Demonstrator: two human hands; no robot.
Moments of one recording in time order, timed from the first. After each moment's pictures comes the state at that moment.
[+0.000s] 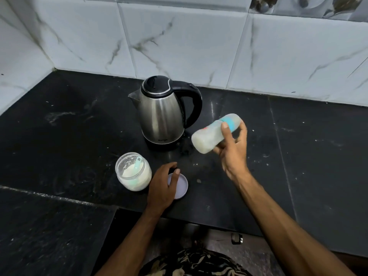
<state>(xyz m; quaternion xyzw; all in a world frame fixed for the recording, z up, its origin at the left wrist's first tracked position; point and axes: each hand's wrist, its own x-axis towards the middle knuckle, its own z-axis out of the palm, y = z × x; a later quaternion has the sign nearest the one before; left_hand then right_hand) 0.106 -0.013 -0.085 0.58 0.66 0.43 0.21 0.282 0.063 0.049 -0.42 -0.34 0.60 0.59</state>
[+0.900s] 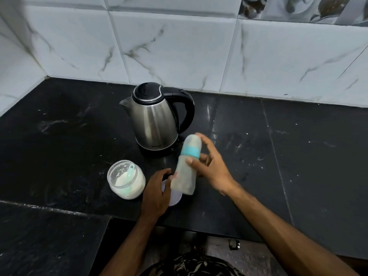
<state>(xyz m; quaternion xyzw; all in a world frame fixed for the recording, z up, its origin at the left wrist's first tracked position) 0.104 -0.012 -0.087 0.58 0.65 0.44 0.22 0.284 0.041 0.043 -0.40 -0.51 0.65 0.40</state>
